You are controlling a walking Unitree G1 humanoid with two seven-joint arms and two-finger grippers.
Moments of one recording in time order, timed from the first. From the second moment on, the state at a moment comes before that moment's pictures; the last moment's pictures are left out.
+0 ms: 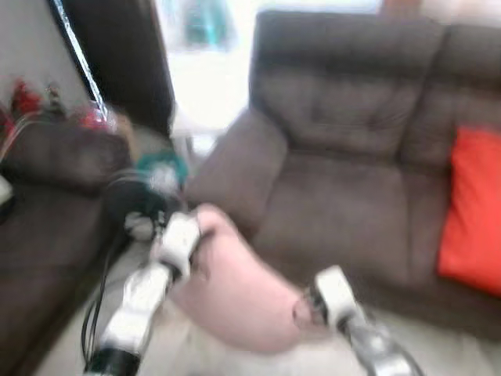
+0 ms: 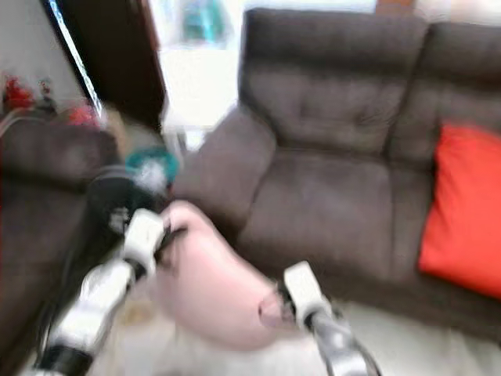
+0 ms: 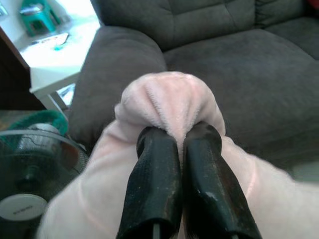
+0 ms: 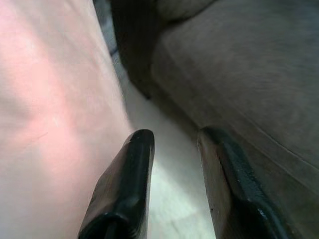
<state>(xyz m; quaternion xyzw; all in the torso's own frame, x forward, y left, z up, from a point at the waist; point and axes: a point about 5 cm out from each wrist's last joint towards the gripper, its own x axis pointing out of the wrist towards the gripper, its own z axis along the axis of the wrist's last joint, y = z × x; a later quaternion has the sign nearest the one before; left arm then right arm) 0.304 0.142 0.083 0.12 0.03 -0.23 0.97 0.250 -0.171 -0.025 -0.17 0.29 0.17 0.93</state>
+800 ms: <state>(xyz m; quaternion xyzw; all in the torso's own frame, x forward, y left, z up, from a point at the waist) 0.302 0.142 0.080 0.15 0.04 -0.26 0.95 0.235 -0.169 -0.041 -0.23 0.37 0.27 0.86</state>
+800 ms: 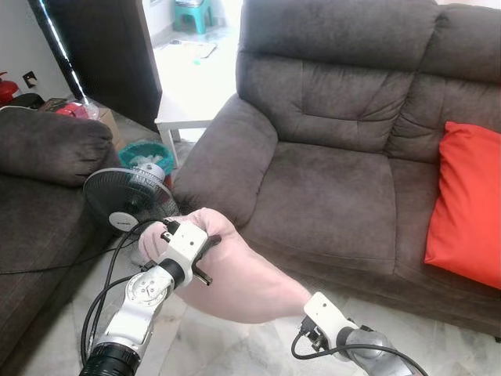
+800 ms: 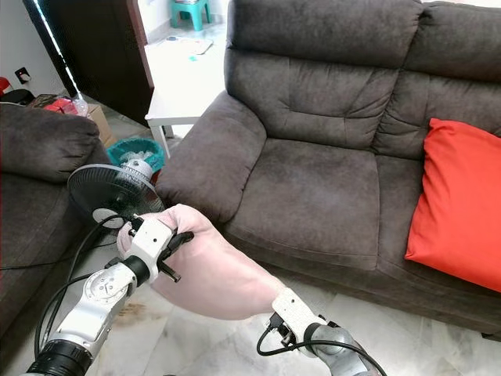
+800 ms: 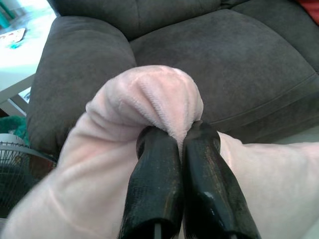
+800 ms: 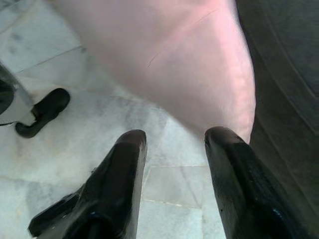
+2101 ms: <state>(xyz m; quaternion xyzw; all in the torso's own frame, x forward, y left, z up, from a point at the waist) 0.298 0.127 0.078 0.16 0.04 -0.31 0.94 0.225 -0.163 -0.053 -0.27 0.40 0.27 0.83</state>
